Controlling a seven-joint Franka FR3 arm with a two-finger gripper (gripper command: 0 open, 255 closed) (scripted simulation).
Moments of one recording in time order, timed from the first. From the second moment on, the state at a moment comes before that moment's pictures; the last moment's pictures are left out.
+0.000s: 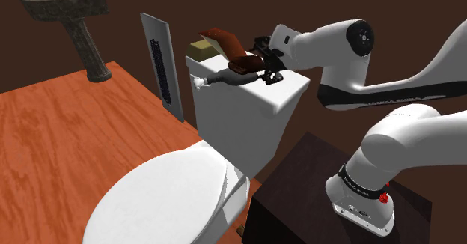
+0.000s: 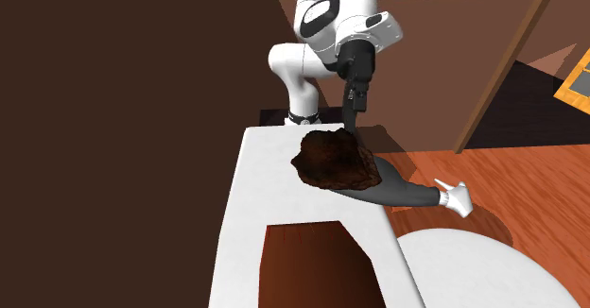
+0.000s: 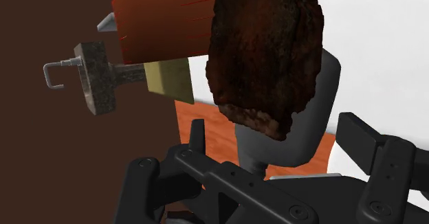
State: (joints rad) arm -0.23 -0.85 0.27 -2.95 -0.77 3.11 -0.58
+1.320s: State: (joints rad) arm -0.26 -0.85 0.28 -2.96 -0.78 3.14 -0.57
